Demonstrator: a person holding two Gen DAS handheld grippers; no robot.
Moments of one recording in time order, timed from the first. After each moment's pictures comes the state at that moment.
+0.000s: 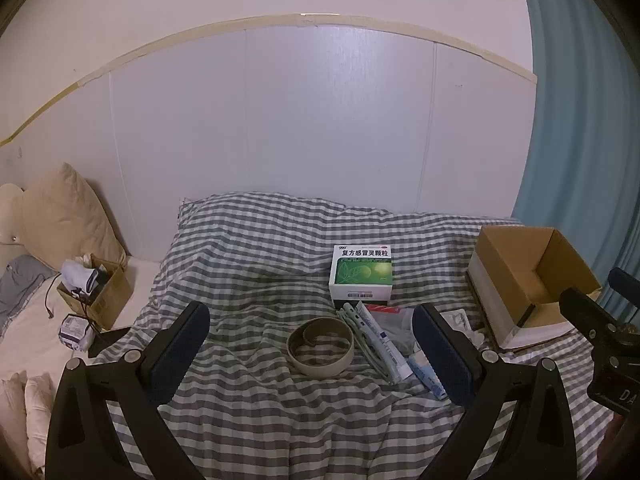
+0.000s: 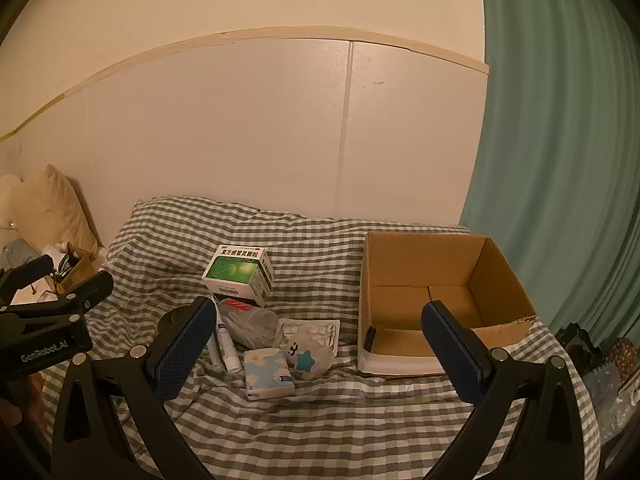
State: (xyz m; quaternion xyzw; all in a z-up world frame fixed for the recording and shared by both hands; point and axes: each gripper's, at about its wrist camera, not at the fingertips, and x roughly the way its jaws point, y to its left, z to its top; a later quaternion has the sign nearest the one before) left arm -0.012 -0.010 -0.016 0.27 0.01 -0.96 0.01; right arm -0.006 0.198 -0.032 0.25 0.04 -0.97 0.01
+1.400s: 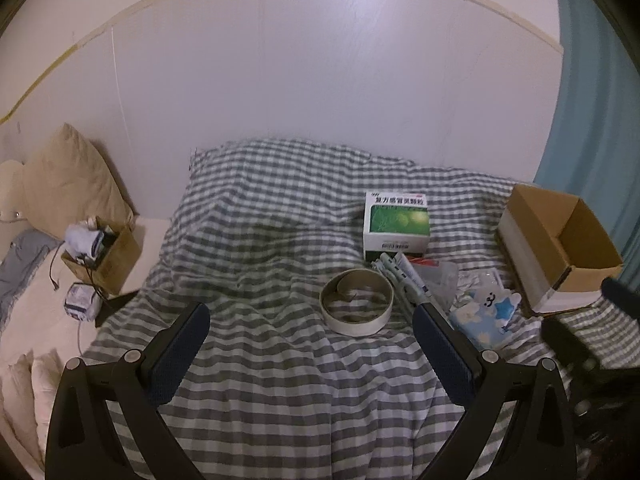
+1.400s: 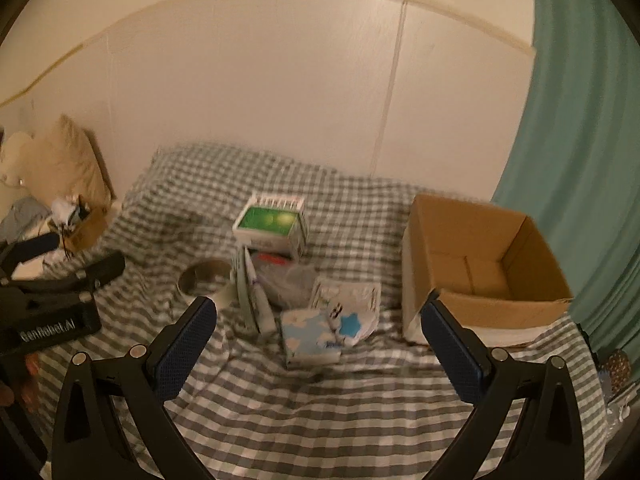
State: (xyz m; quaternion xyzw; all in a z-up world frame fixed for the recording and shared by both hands) left arm -0.029 -0.043 -0.056 0.36 0.01 -0.93 0.03; right arm -0.022 0.149 -0.076 0.33 0.08 -0.94 0.04
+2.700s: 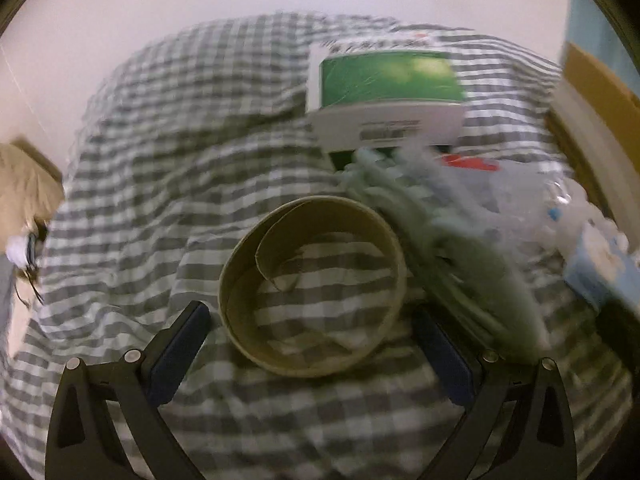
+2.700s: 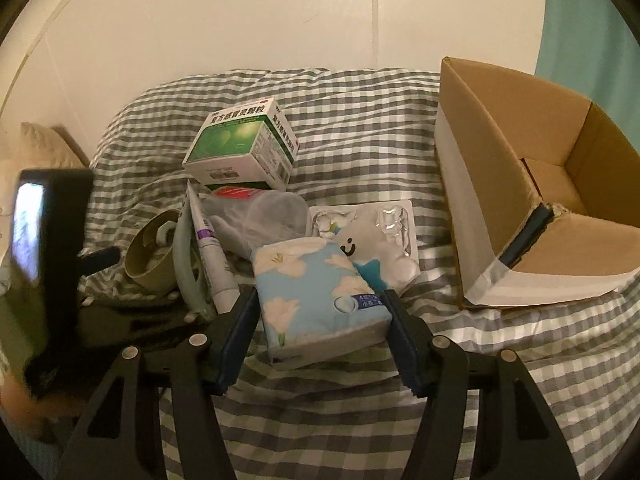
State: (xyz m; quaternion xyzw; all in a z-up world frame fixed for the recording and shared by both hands) left arm -0.150 0.013 -0.187 0.51 -0.06 -0.86 -0.01; right arm -0.100 0.185 -0.164 0.45 -0.01 -0.89 0.05
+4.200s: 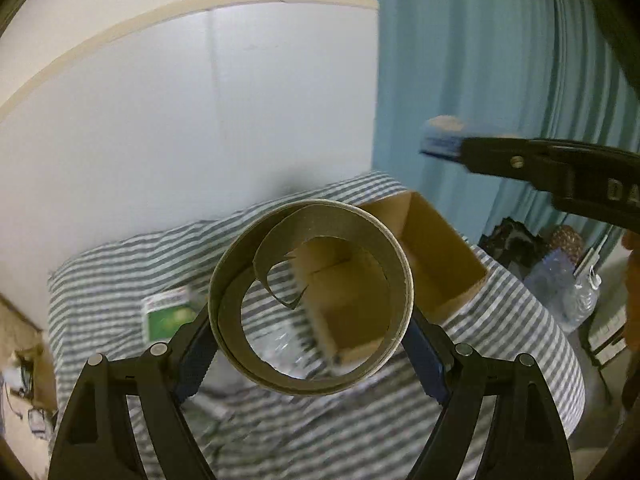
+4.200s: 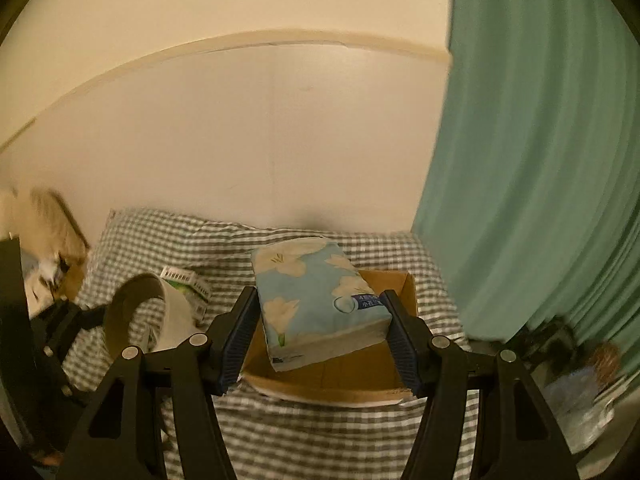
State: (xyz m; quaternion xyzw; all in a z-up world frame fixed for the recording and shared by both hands) left arm -0.088 0.224 0.034 0.36 -0.09 -0.91 -0.19; right arm -0.074 0.331 0.072 0.34 0.02 -0.94 0.01
